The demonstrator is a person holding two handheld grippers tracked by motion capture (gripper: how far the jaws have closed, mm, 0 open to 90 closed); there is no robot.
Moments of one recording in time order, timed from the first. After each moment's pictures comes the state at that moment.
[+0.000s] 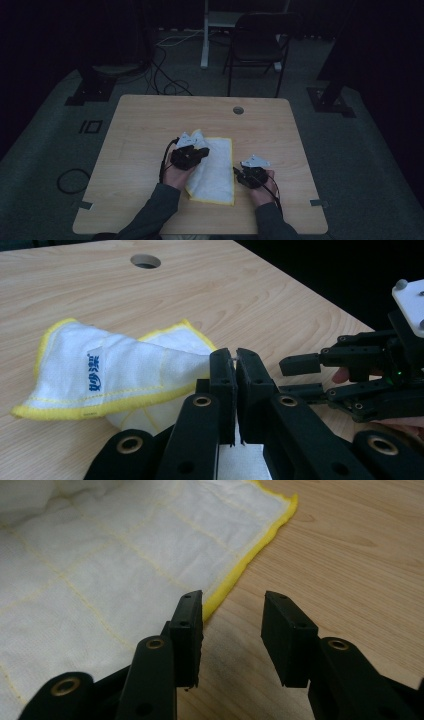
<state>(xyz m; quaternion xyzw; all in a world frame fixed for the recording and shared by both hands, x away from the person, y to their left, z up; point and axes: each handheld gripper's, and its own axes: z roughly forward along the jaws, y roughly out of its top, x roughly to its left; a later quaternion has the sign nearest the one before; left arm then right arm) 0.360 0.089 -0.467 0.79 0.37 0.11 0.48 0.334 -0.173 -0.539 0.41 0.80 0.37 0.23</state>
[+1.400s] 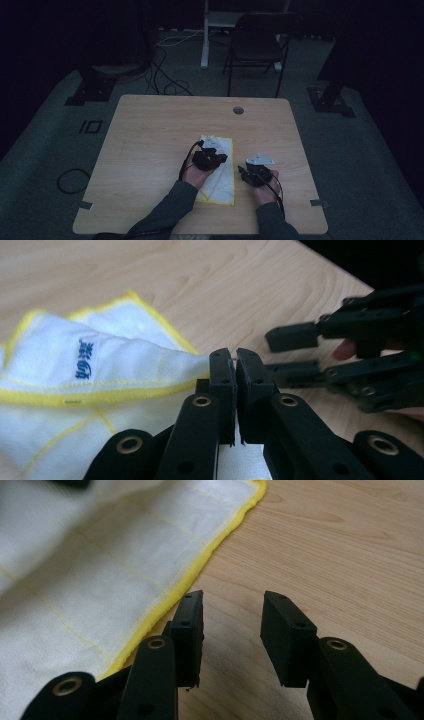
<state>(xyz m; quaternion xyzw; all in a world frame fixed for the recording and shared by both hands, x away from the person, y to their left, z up) 0.379 0.027 -0.501 0.83 0.35 0.06 0.43 0.339 -0.186 -0.541 0.45 0.78 0.36 0.23</state>
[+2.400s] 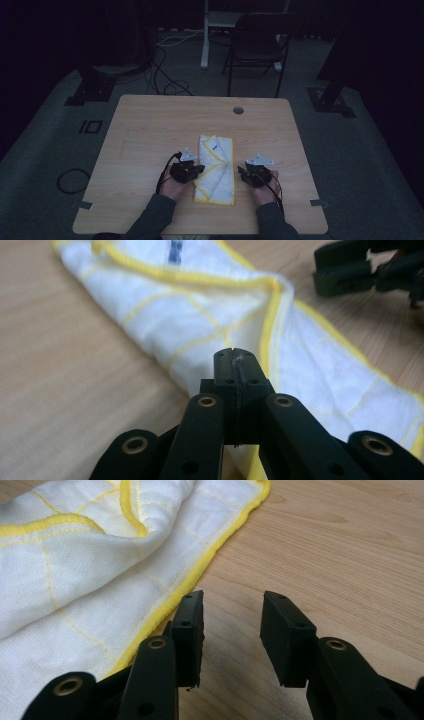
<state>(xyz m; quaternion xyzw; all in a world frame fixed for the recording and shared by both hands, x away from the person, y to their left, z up) 0.346 0.095 -0.523 0.83 0.38 0.08 0.40 0.338 -0.185 -0.541 0.45 0.79 0.36 0.22</state>
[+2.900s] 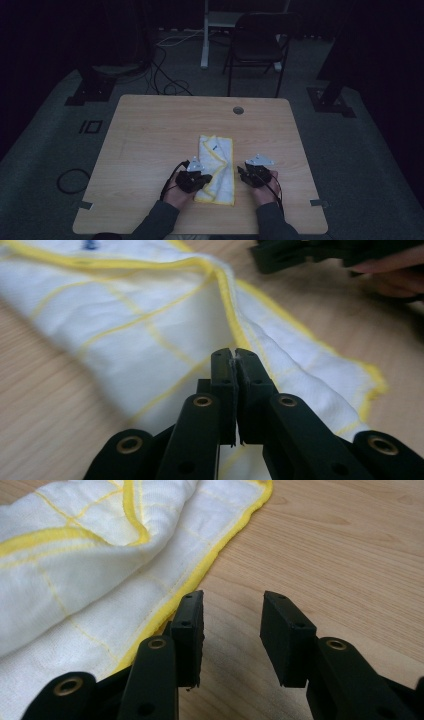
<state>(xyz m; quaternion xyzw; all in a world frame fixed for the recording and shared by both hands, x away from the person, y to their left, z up) 0.320 0.073 -0.525 0.86 0.31 0.06 0.41 0.337 -0.184 -0.541 0.45 0.79 0.36 0.22</state>
